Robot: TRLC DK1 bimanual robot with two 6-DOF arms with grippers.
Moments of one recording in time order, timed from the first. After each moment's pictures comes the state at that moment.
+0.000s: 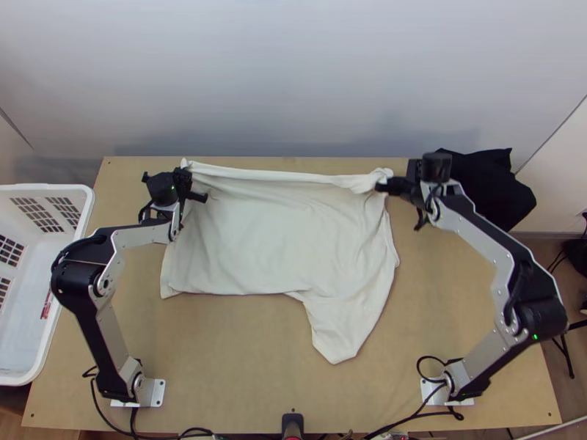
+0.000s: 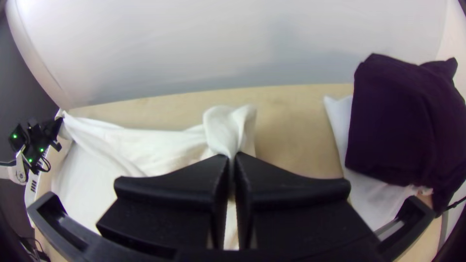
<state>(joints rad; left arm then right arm) -0.08 2.03 1.11 0.75 -0.23 0.51 0.15 1.77 1.21 -0.06 -0.12 0.19</state>
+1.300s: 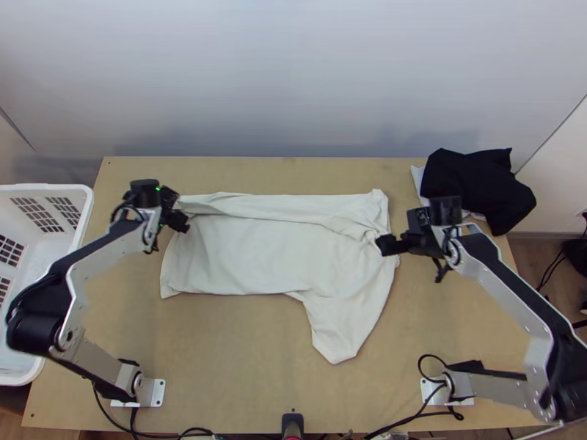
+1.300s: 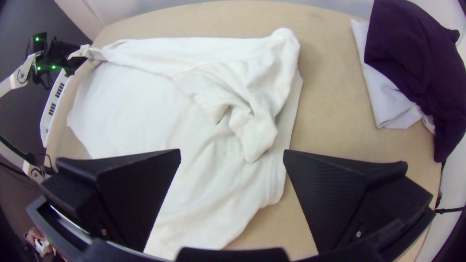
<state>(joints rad) -0.05 1.66 1.02 -0.03 -0.27 0.55 0.19 1.37 0.90 -0.46 -0.27 0.01</state>
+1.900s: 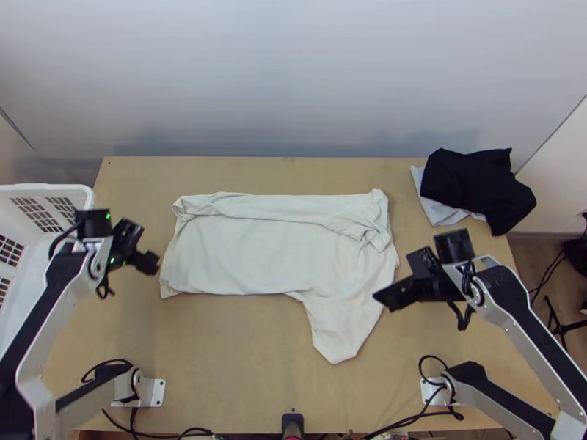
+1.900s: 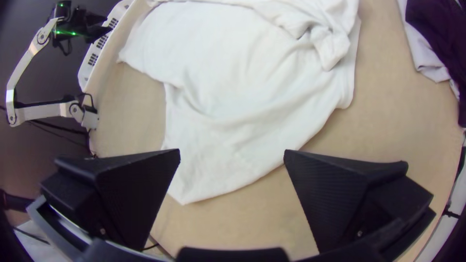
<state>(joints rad) 0.10 1.17 0.86 -0.55 -0.05 0.60 0.31 1.04 0.83 -0.91 -0.43 -0.02</state>
